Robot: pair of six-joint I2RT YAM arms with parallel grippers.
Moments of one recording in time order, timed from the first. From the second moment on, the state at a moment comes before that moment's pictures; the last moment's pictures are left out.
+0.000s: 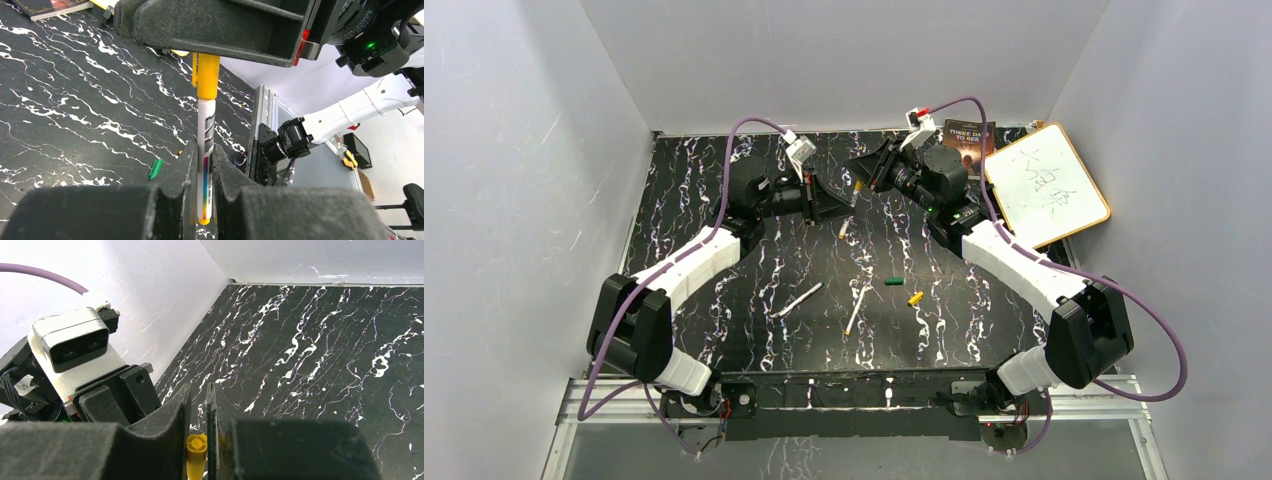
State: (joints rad) left arm -0.44 1.48 0.99 0.40 0.91 -0.52; right arm 0.53 1.43 1.12 0.34 -0.23 0.61
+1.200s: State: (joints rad) left arm -0.46 1.59 1.27 0.08 0.92 -0.38; right arm 0.50 1.41 1.10 0.40 -0.26 0.57
